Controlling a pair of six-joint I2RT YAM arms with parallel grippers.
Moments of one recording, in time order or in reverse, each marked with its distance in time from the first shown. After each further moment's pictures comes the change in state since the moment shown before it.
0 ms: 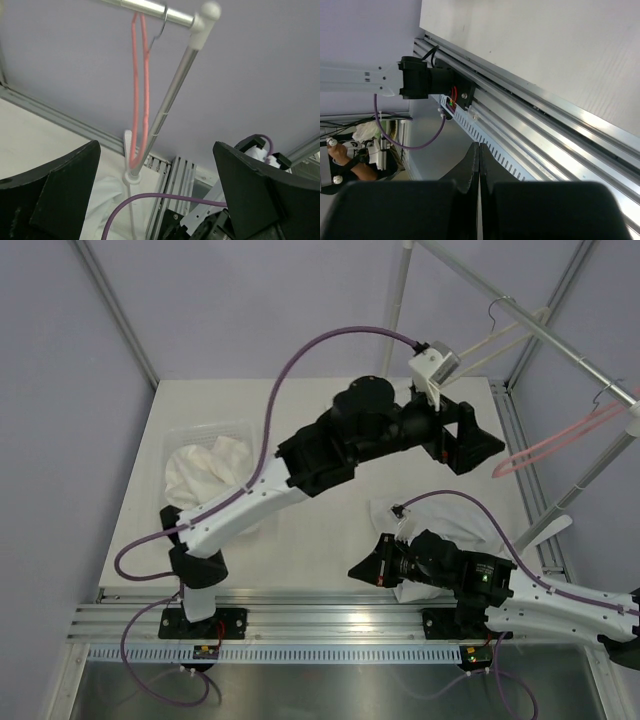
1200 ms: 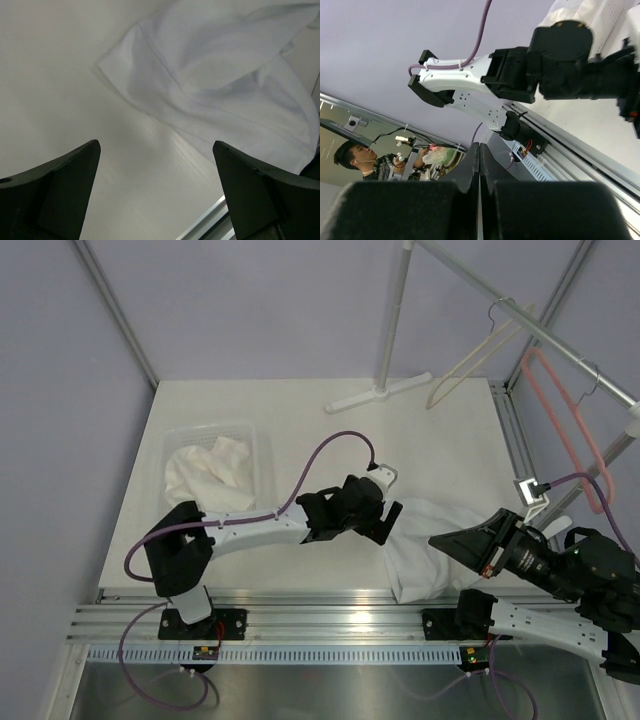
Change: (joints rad) left arm 0.053 -0.226 -1.130 0.107 -0.319 -0.005; right arm 0.005 -0.333 0.525 -0.375 0.153 -0.155
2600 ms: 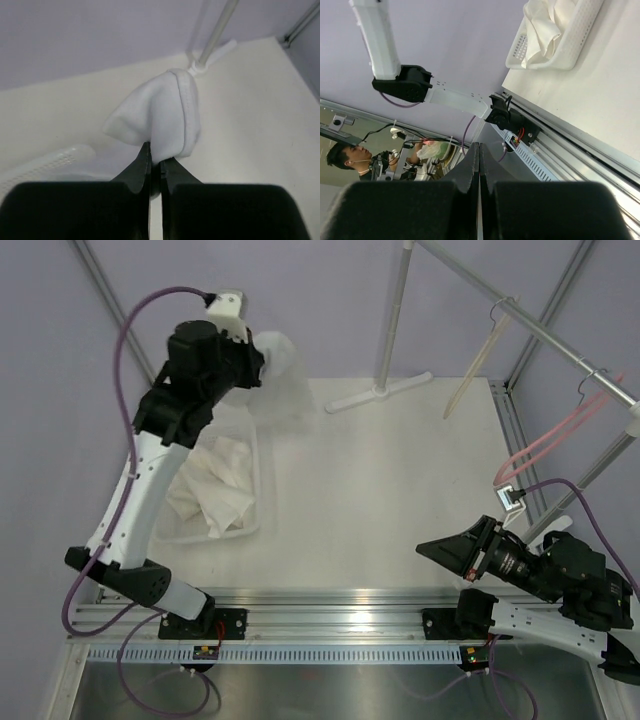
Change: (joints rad) left arm 0.658 -0.154 0.689 -0.427 0.135 0.243; right arm 0.000 -0.047 -0.120 0.001 -0.014 0.049
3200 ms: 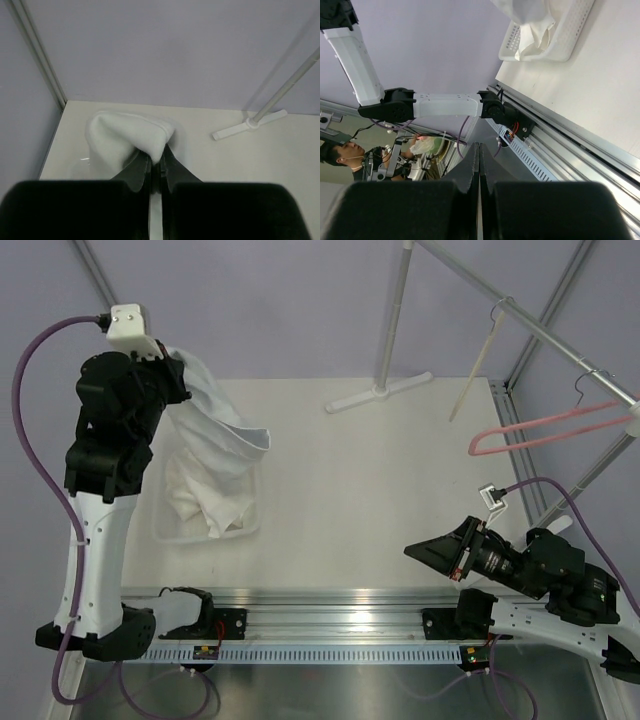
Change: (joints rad) left arm 0.246 -0.299 0.011 -0.040 -0.099 0.017; right arm 0.000 0.055 -0.040 0.038 -0.020 0.001
